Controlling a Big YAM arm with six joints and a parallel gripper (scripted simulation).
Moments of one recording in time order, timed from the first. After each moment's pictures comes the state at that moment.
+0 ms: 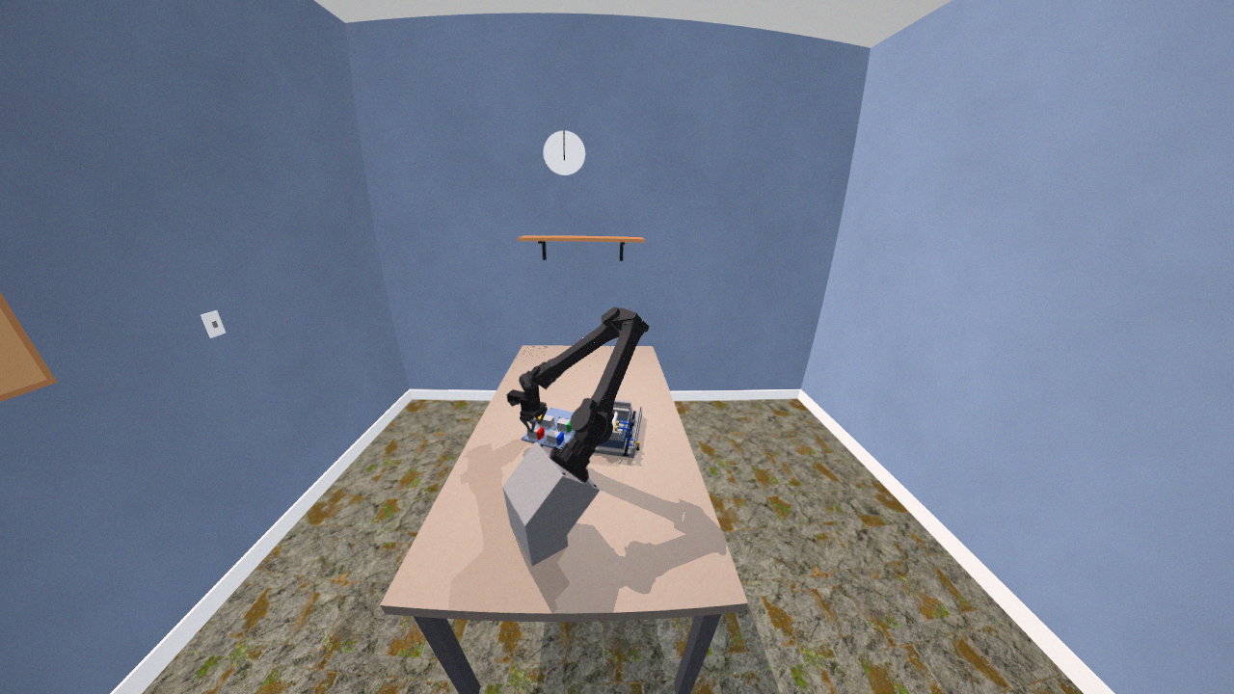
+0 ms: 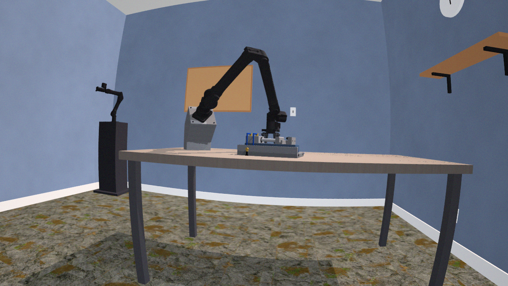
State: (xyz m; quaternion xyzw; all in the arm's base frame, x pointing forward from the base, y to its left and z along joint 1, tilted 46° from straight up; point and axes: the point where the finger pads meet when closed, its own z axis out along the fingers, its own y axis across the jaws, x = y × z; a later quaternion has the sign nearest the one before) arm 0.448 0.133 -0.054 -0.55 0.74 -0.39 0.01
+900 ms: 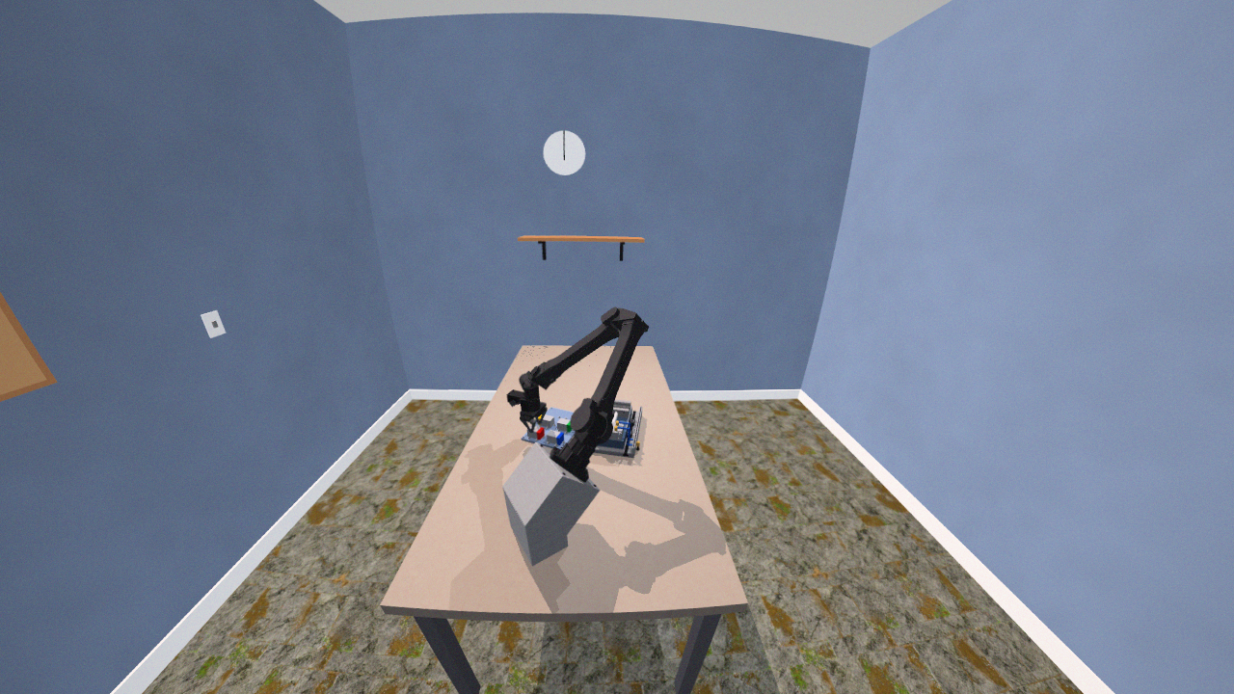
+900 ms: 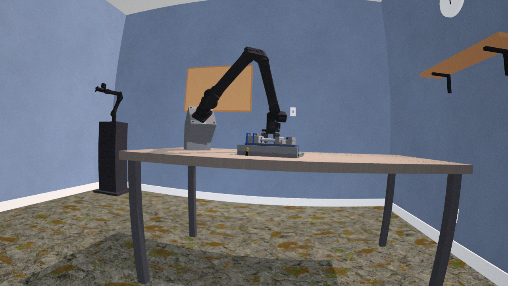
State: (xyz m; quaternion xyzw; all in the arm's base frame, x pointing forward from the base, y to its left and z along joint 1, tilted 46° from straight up) arm 0.448 0.133 -0.054 -0.55 0.74 -0.39 0.01
